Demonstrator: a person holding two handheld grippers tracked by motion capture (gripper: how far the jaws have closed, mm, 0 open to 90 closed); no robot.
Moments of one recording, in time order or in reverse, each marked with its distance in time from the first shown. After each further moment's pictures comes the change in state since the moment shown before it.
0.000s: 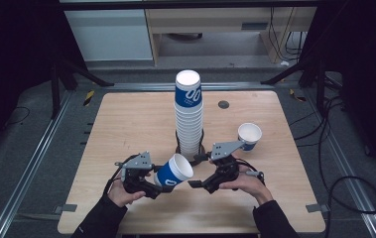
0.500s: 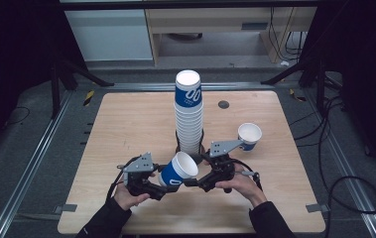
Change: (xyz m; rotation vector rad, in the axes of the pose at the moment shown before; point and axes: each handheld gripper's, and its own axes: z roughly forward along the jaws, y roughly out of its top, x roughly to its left) left arm -0.013 0.004 0.008 -0.074 0.007 0.018; right arm 0.001 0.002 0.010 -0.100 0.070 0.088
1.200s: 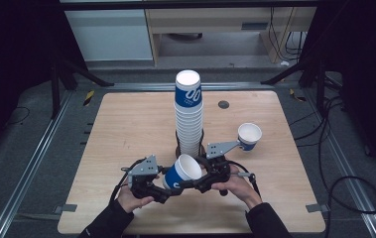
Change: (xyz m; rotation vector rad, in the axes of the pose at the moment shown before) left arm -0.007 0.001 0.008 0.001 -0.011 0.016; right arm 0.004 -0.001 0.009 -0.013 0.060 0.025
